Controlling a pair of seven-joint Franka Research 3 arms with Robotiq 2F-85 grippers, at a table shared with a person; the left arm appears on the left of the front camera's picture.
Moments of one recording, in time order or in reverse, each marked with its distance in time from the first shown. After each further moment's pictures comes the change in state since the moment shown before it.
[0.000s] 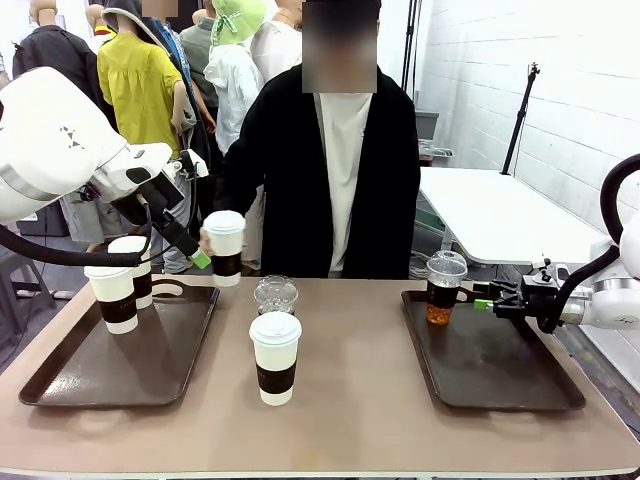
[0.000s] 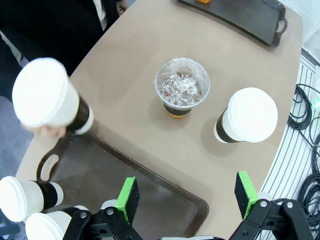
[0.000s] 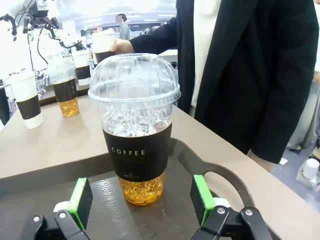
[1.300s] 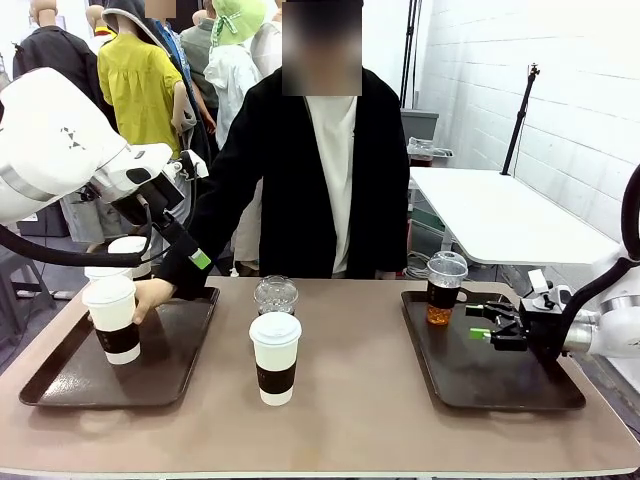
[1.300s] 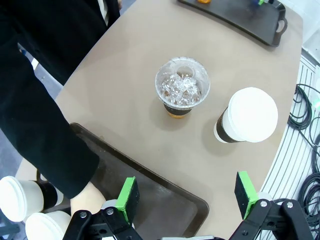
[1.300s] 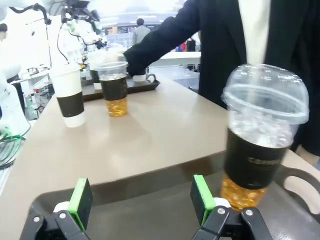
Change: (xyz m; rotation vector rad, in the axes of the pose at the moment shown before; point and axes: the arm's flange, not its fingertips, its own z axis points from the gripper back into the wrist) left arm 0.000 0.000 0.000 0.000 0.000 0.000; right arm -0.006 0.125 -0.026 0.080 0.000 0.018
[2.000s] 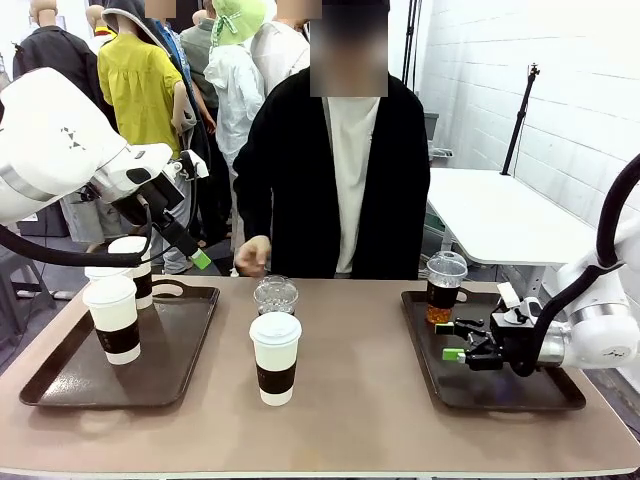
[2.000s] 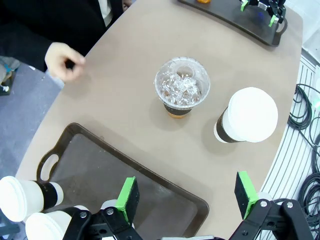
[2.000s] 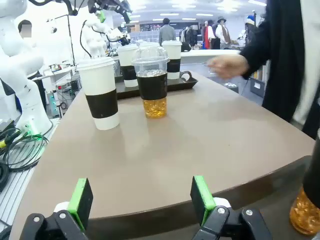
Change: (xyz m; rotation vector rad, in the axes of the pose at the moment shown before) left arm 0.000 0.000 0.000 0.000 0.000 0.000; right arm -0.010 0.042 -0.060 0.118 0.016 -0.027
